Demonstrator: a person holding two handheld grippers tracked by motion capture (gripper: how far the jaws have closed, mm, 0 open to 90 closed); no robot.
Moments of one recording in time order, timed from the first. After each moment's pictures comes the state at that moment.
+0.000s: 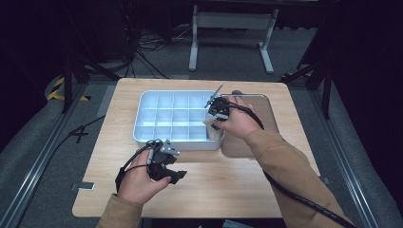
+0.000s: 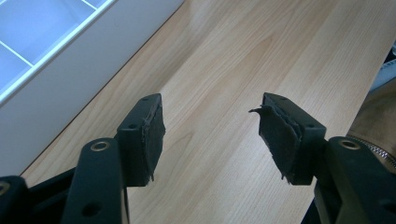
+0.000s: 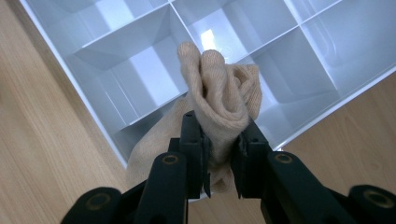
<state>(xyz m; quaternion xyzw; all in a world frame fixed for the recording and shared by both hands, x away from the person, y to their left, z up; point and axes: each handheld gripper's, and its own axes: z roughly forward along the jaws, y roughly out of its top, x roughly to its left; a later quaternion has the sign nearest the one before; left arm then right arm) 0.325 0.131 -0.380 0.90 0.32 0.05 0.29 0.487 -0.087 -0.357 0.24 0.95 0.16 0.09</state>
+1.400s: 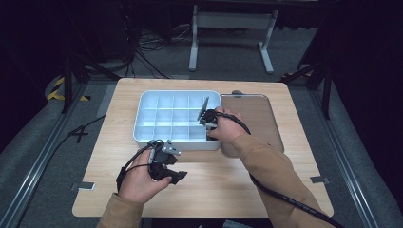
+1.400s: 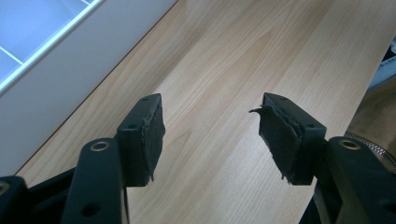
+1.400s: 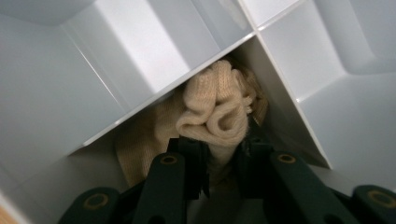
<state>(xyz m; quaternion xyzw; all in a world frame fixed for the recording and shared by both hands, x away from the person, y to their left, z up) 0.327 0.129 -0.382 0.90 0.31 0.04 0.29 0.505 -0.067 -0.420 0.26 0.96 0.06 0.04</state>
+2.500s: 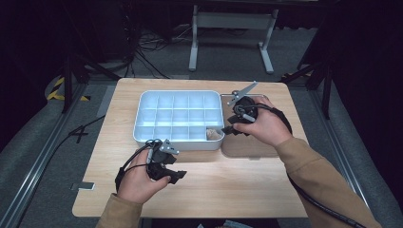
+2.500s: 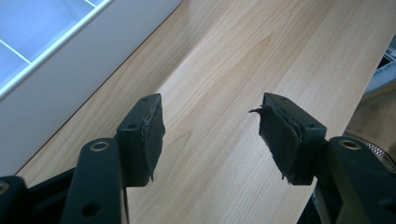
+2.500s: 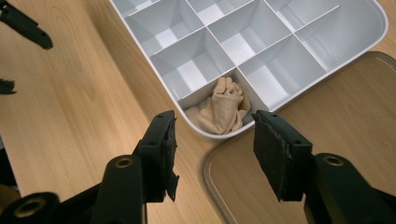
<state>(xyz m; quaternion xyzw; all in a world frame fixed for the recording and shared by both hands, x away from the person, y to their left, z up) 0.325 0.133 -0.380 0.90 0.32 0.04 0.29 0.441 -0.149 -0.310 0.25 0.93 0.27 0.06</state>
